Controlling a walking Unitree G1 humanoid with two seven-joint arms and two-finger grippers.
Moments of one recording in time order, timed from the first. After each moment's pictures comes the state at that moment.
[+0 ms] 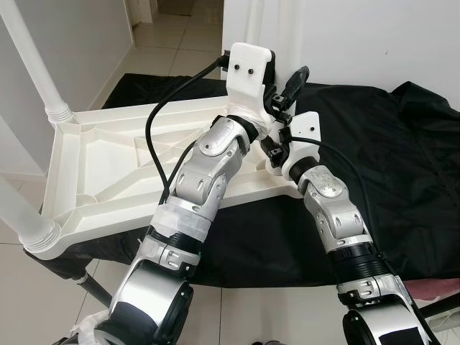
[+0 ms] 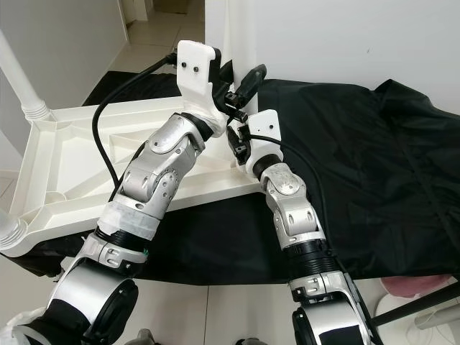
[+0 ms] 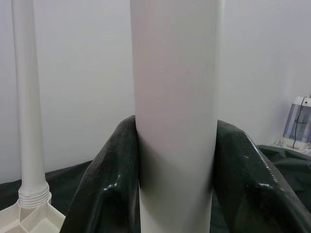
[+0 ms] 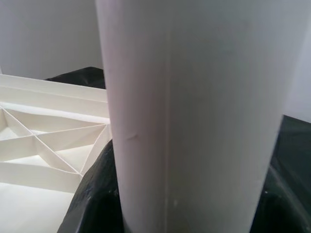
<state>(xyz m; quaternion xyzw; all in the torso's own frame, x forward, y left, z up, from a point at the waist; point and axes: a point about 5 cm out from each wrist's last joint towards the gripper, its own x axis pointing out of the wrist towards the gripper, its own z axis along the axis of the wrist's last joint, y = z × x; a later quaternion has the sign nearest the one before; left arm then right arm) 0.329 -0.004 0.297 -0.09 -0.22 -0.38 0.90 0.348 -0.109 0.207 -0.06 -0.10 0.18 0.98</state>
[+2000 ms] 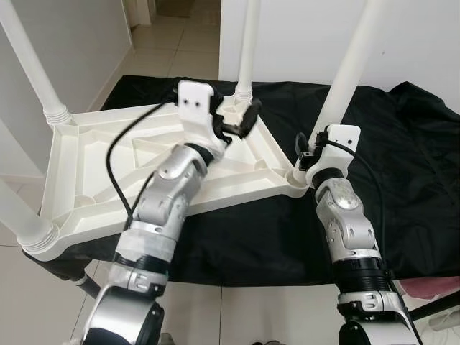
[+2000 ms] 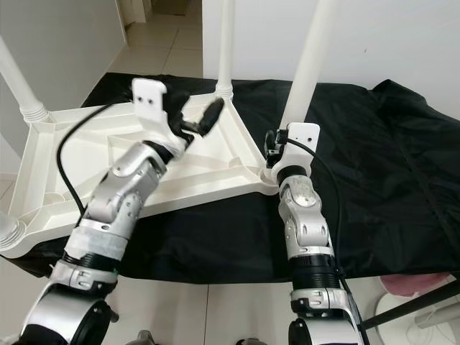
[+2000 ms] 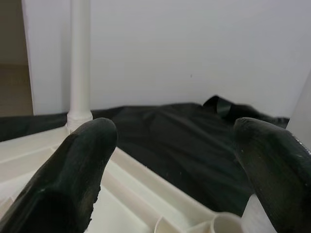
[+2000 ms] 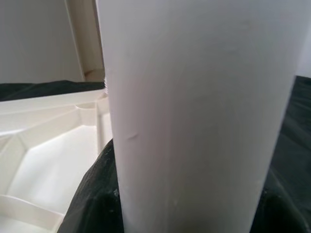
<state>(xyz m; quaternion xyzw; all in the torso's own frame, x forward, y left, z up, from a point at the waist) 0.334 0.051 0.234 -0.08 -0.13 -0.32 0.94 0.339 -0.159 0.187 0.02 -0.09 0.00 1.00</state>
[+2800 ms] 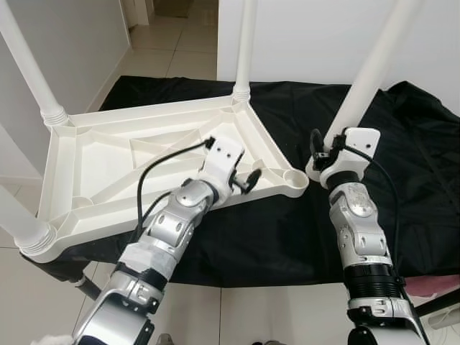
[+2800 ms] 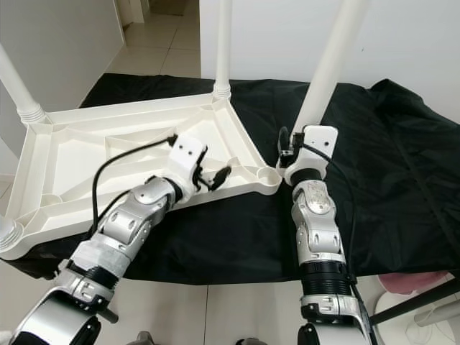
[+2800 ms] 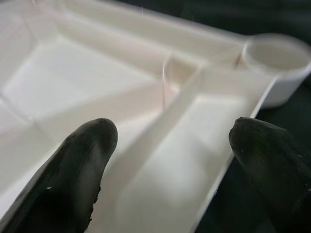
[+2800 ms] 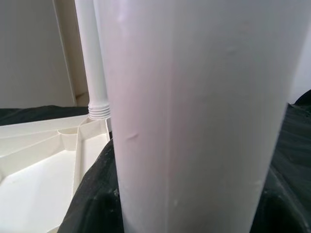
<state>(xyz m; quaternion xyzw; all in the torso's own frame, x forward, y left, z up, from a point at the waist) 0.338 0.044 0.146 0.10 0.09 -0.32 0.94 0.334 -0.177 0.195 0.02 -0.15 -0.01 0.99</state>
